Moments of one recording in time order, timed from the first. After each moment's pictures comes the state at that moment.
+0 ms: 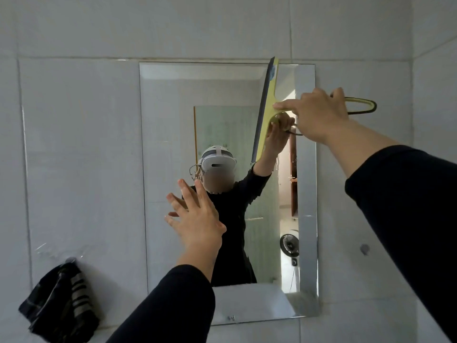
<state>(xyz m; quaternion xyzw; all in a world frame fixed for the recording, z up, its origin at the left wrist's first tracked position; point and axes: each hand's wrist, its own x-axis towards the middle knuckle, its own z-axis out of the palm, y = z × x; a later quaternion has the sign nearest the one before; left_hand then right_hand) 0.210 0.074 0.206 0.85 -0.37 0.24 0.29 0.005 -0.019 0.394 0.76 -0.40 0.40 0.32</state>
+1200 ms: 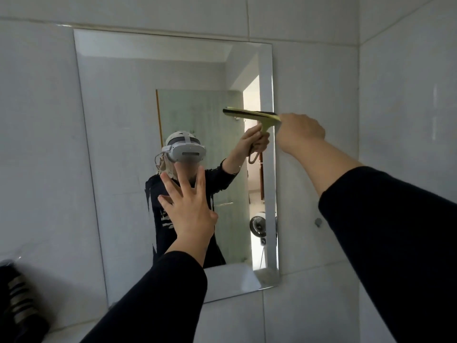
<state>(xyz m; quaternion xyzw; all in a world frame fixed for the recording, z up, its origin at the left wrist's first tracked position) 0.173 0.032 0.187 0.79 -0.44 0.33 0.27 -0.021 -0.017 0.333 0.72 -0.54 0.42 0.09</state>
